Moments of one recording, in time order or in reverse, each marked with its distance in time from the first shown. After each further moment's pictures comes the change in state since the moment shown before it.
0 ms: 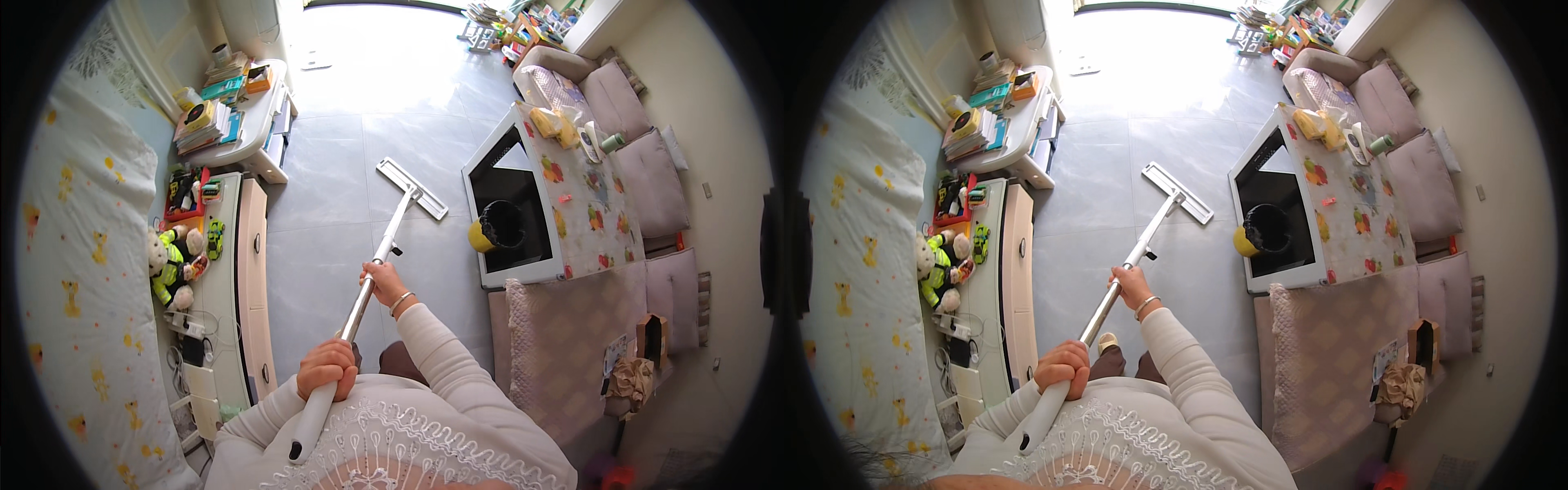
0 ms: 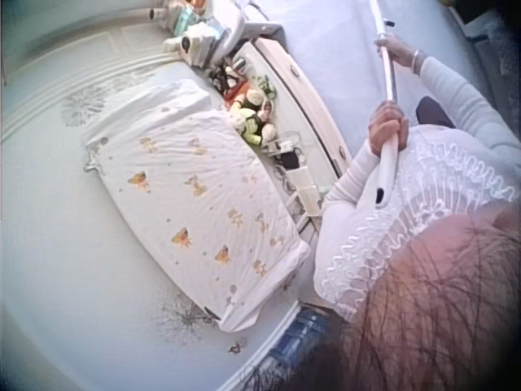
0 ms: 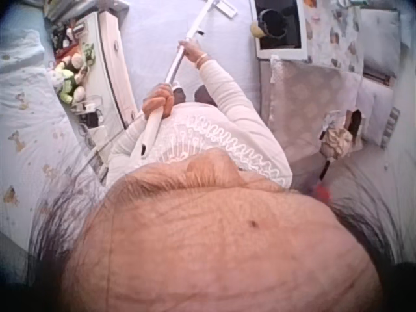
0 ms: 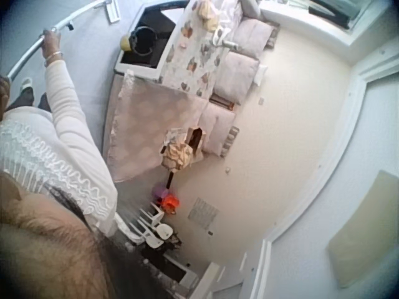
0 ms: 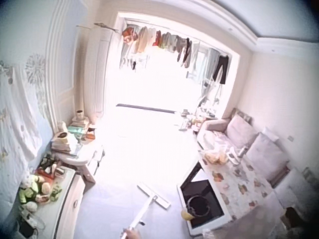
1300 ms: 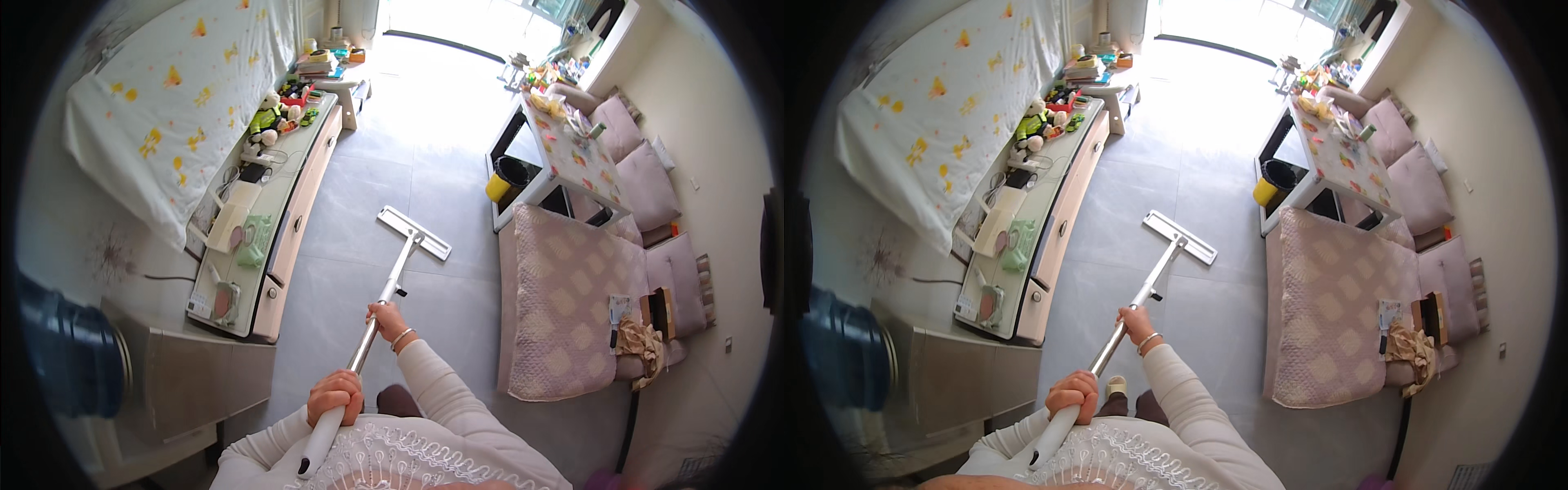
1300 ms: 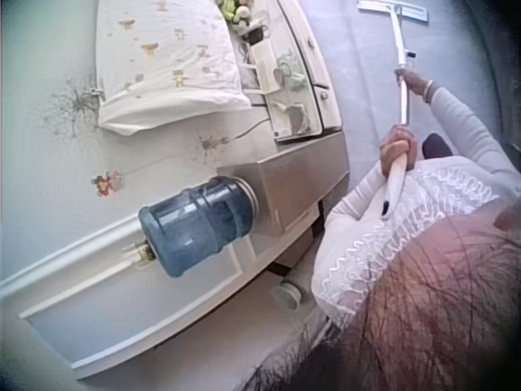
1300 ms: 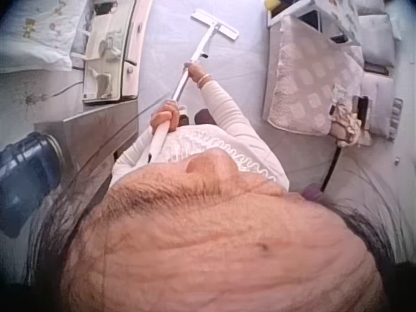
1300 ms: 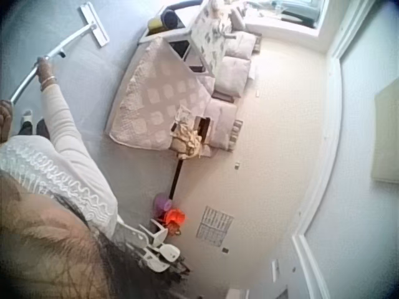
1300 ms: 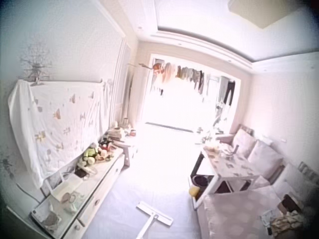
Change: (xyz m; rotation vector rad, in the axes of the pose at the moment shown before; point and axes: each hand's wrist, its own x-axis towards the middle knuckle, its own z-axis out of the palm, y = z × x) left_hand -0.555 0.591 0.158 0.144 0.247 0.043; right_hand -0.575 0.531 -0.097 -0.259 -0.023 0.074
